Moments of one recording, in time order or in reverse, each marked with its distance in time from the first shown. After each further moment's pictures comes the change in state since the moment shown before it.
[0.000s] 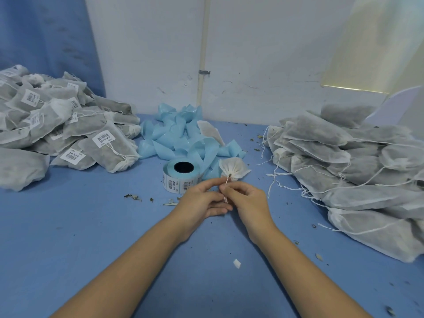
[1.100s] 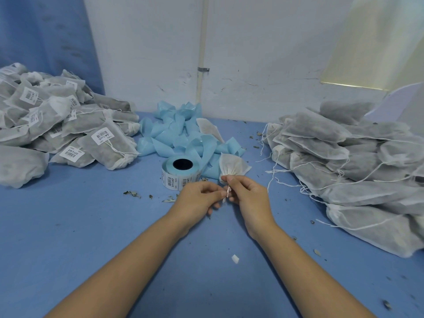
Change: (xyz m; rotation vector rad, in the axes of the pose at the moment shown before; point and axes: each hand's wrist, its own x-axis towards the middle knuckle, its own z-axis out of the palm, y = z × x) left_hand 0.004 -0.008 -0.006 0.410 0.154 0.104; right_hand 0.005 0.004 -0.002 0.058 0.030 -0.036
